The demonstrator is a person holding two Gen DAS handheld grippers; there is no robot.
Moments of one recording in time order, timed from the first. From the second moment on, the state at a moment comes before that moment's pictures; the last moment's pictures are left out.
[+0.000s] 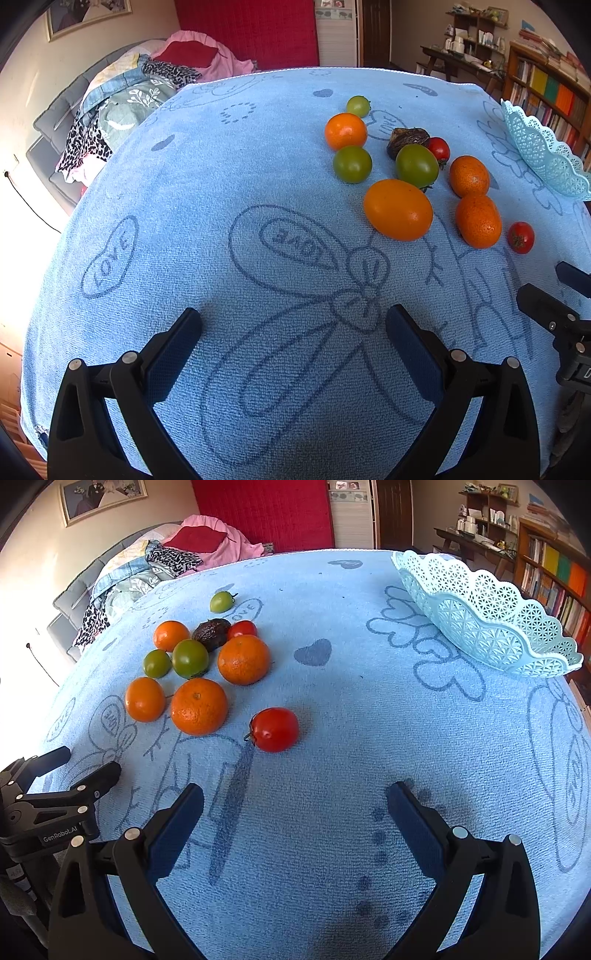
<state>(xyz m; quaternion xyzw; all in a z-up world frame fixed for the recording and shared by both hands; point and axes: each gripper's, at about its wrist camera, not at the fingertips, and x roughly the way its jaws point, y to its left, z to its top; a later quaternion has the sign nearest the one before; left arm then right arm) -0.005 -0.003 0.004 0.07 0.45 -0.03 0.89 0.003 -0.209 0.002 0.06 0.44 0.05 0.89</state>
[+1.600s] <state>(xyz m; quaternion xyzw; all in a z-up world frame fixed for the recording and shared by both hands) 0.025 -0.050 0.025 0.10 0.39 -0.11 0.91 0.020 -0.206 0.014 0.06 0.42 0.10 0.90</state>
